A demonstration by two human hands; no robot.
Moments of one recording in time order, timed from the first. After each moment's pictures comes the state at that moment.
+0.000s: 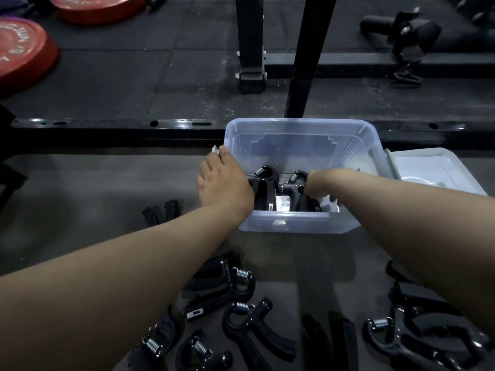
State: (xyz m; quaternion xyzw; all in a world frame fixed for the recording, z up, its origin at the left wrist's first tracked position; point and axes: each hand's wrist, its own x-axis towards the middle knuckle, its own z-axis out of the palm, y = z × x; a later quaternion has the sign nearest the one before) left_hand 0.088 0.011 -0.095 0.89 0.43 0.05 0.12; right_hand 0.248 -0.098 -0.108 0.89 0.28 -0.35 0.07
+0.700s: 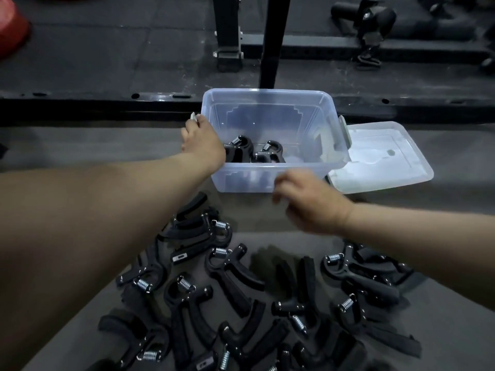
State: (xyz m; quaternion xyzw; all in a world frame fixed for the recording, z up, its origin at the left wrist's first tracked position) left_hand 0.078 0.004 -0.081 0.87 0.45 0.03 0.19; right_hand 0.133 -0.236 -0.080 0.72 0.68 -0.02 -0.16
